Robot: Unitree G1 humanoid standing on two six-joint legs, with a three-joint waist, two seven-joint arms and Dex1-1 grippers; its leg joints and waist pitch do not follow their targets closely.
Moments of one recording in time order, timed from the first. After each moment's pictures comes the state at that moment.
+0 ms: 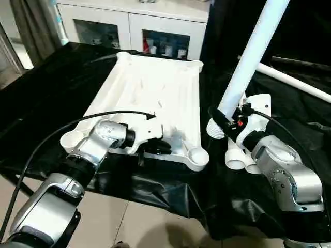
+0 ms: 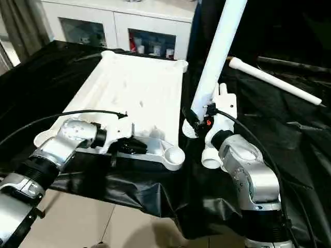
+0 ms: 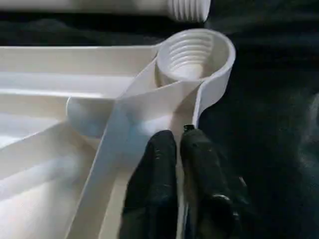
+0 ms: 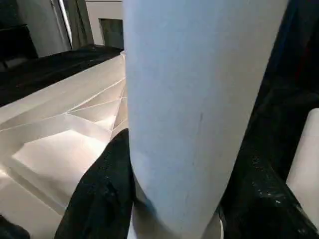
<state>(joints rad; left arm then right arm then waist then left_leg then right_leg) -0.75 0.38 -0.42 0.76 -0.03 -0.12 -1.17 -0.31 -0.25 -0.05 -0.12 0.33 0.53 0.32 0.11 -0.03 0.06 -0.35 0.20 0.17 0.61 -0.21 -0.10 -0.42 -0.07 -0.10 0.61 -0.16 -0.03</state>
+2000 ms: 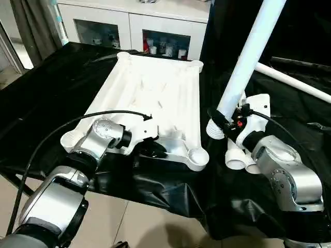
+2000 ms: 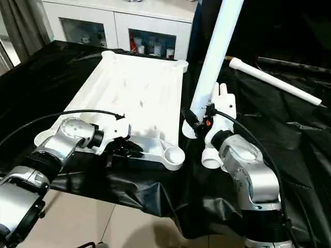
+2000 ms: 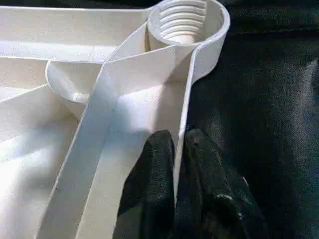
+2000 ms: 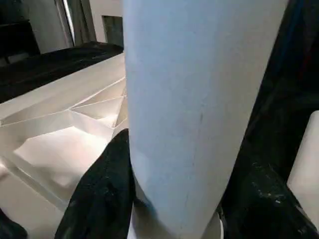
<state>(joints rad) -0.83 0.34 -0.35 1.01 0.07 -0.22 -1.27 -0.31 -0.25 -0.05 -0.12 0.31 0.53 0.34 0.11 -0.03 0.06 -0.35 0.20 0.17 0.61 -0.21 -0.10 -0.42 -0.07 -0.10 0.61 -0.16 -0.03</state>
